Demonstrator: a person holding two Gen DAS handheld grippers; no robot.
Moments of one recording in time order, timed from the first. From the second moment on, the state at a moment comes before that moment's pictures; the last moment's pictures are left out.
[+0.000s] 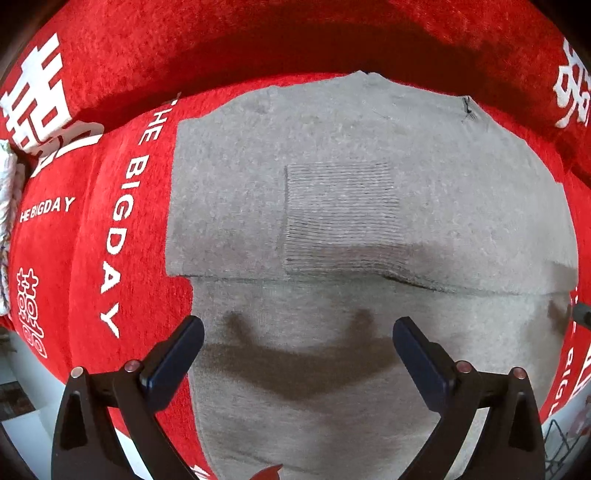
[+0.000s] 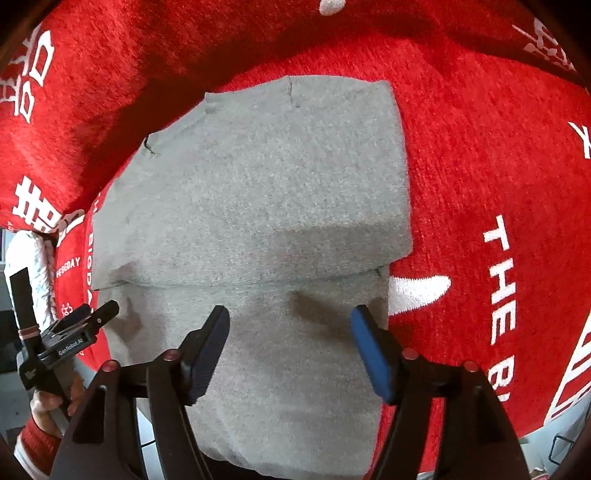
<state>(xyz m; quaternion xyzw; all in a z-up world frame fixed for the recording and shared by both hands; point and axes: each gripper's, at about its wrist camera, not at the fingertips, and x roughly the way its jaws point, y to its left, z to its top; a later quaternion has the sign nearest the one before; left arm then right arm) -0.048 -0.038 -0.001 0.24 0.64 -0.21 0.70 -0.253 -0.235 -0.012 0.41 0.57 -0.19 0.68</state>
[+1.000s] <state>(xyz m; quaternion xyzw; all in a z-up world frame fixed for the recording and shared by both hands) -0.099 0.019 -0.006 0.20 0.67 -0.18 0.69 -0.310 -0.213 -0.036 0.52 0.54 -0.10 0.65</state>
